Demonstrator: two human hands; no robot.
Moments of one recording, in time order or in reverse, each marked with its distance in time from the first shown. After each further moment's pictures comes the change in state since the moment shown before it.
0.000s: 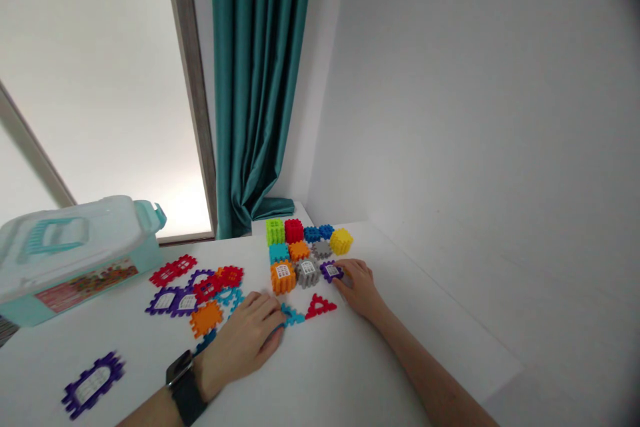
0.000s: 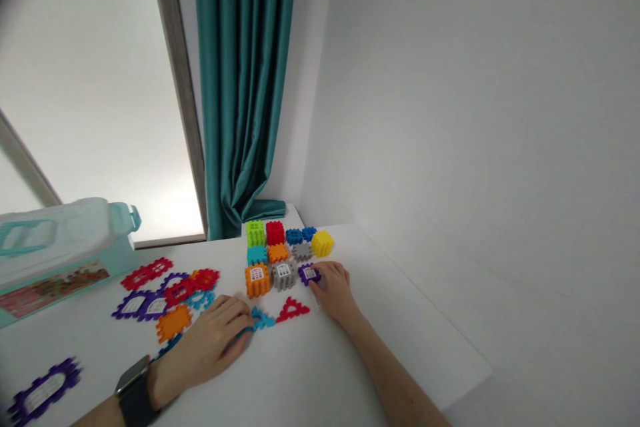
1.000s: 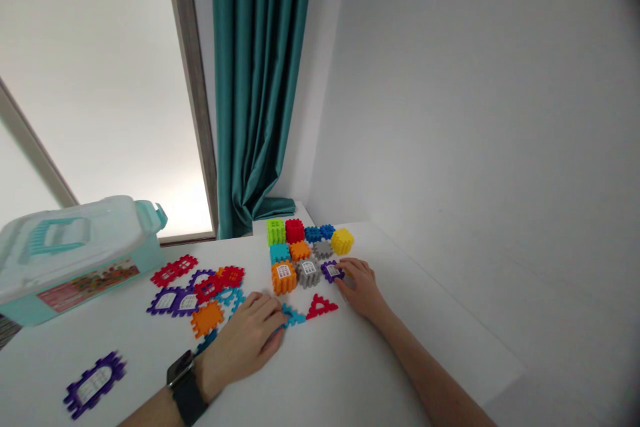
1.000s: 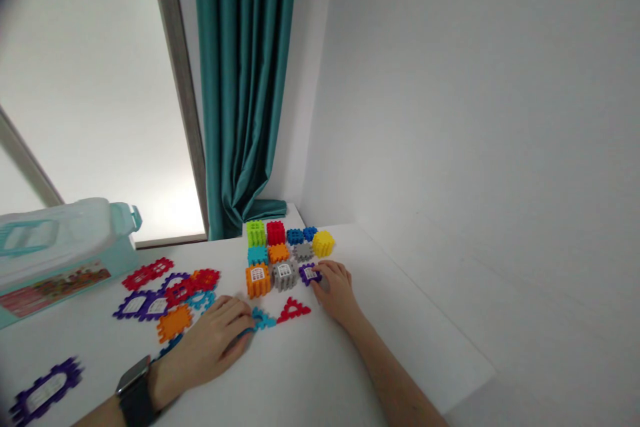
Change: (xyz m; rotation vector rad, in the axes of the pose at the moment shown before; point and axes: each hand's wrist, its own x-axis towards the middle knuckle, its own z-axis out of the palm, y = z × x) left_hand 0.000 0.000 0.000 -0.018 -0.021 0.002; right_hand -0.003 0.003 0.004 0.008 0.068 -0.031
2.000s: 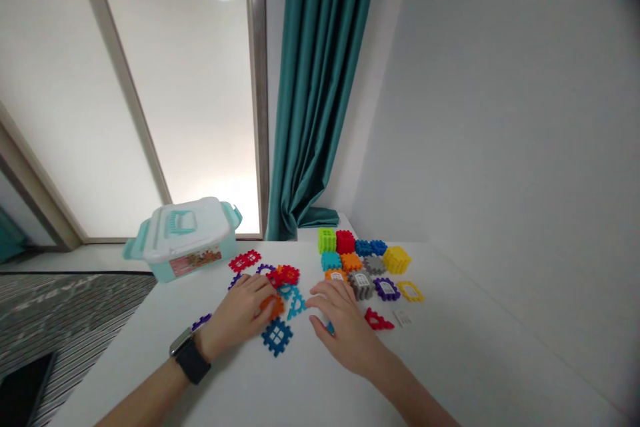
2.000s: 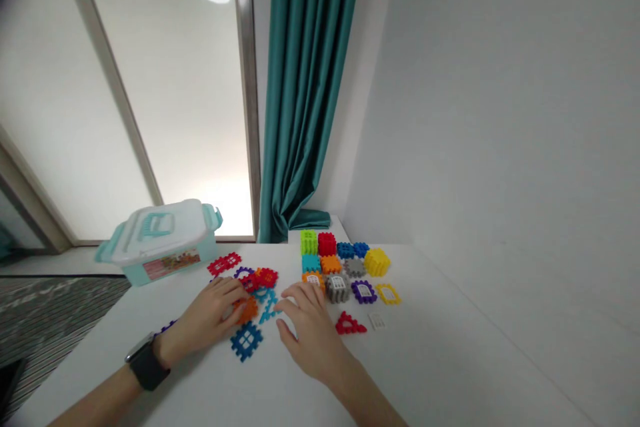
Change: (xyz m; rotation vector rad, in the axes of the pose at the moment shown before) left_hand -0.073 -0.045 -0.083 0.193 0.070 -0.293; right_hand -0.008 -0.199 -0.005 0.226 -0.225 -0.501
